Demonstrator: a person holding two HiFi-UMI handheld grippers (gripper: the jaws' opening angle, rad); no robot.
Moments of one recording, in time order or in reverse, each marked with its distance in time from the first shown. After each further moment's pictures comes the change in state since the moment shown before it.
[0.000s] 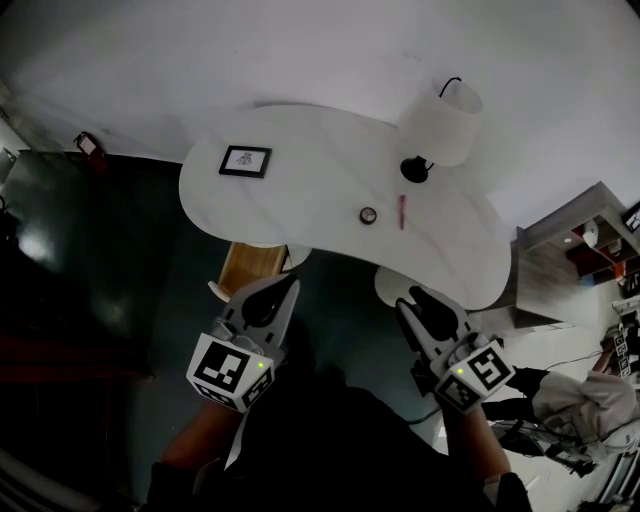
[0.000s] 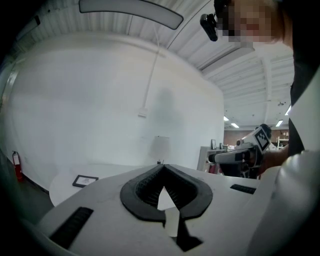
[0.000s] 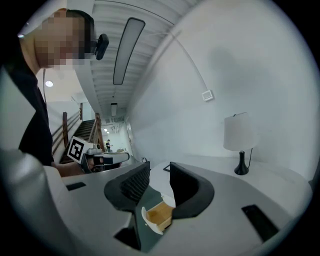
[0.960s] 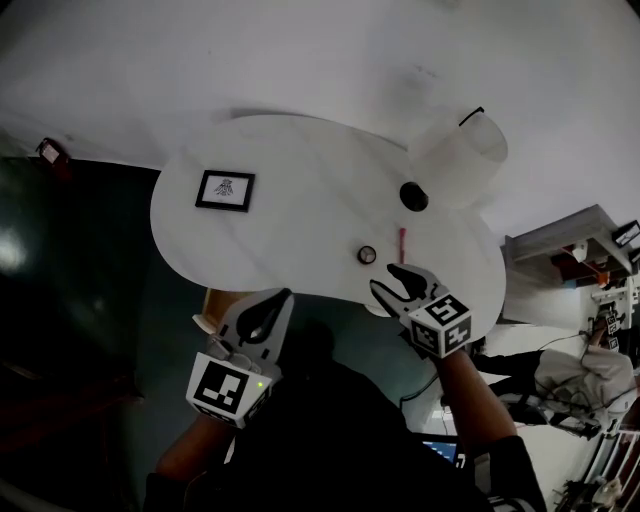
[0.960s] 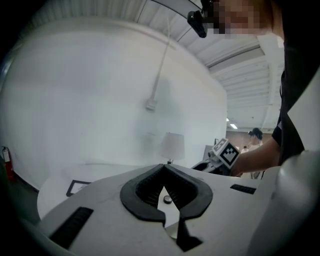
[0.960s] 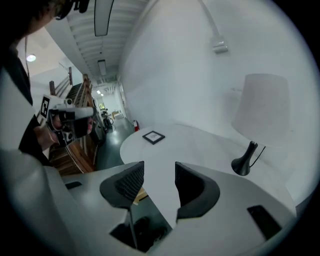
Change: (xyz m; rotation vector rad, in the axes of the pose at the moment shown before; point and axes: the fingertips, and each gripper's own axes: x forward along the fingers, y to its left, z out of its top) left arm 0.091 0.121 0.005 -0.045 0.056 -0.046; right arm 0.184 -0.139 -0.070 -0.104 0.495 -0.049
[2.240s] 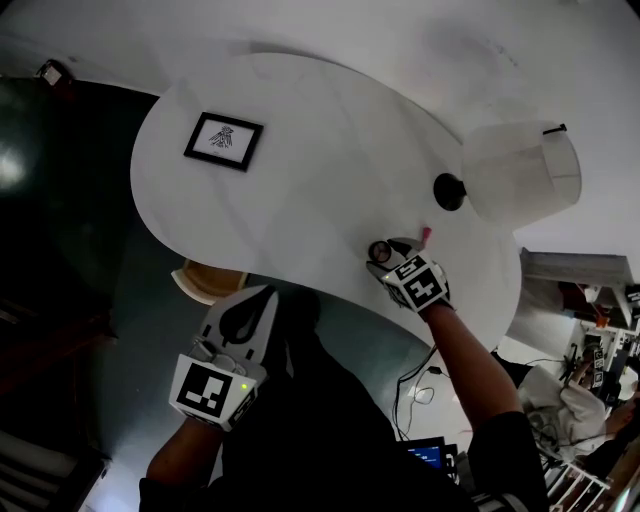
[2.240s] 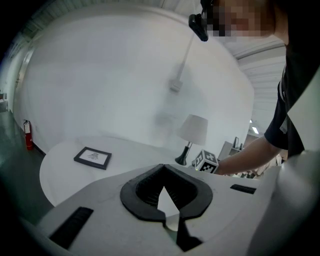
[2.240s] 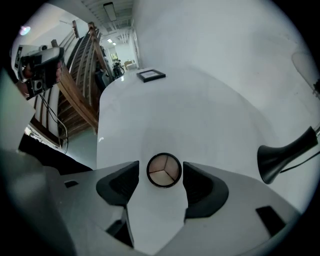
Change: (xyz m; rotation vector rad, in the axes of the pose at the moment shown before) left arm 0.042 0.041 -0.087 -0.193 0.127 0.171; right arm 0.145 -0.098 -0.131 -0.264 0.548 0.111
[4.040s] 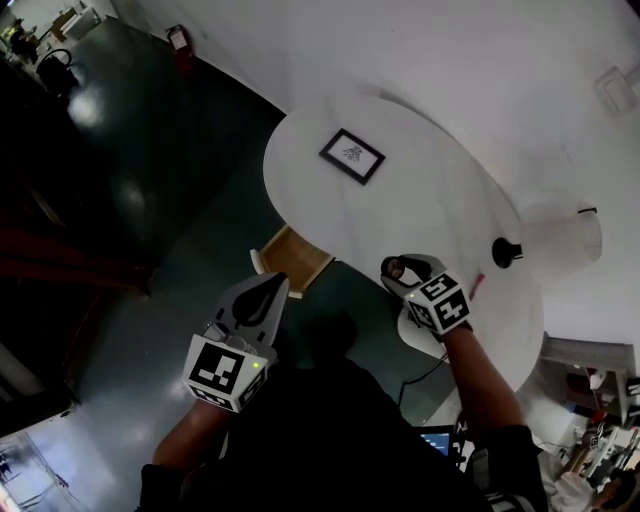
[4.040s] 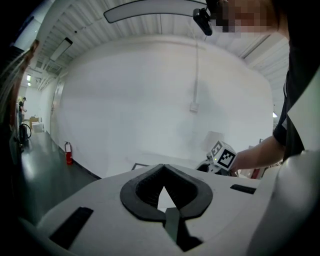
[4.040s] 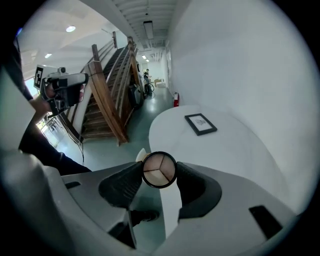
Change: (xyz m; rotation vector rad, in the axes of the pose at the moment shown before) left arm -0.187 0.043 0.017 0.047 -0.160 0.332; right arm -0.065 0.166 0.148 -0.263 -0.238 0.162
